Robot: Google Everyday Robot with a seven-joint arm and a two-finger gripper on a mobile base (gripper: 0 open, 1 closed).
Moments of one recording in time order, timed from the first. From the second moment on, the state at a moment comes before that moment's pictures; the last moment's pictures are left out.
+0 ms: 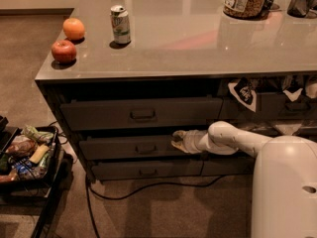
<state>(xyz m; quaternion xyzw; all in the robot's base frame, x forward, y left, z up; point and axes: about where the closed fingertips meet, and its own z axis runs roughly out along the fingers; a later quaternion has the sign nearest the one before) 0.695 -0.088 0.425 -0.59 0.69 0.13 0.39</state>
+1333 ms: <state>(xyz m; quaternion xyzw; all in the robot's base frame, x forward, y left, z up) 0.695 -0.087 0.427 -0.60 0.69 0.14 0.38</state>
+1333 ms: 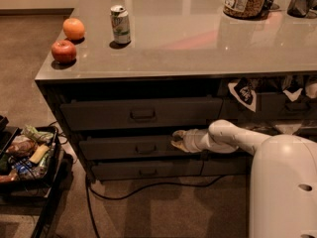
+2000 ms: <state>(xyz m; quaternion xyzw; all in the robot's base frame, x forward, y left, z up) 0.699 -0.088 0.431 -0.60 0.69 0.14 0.38</state>
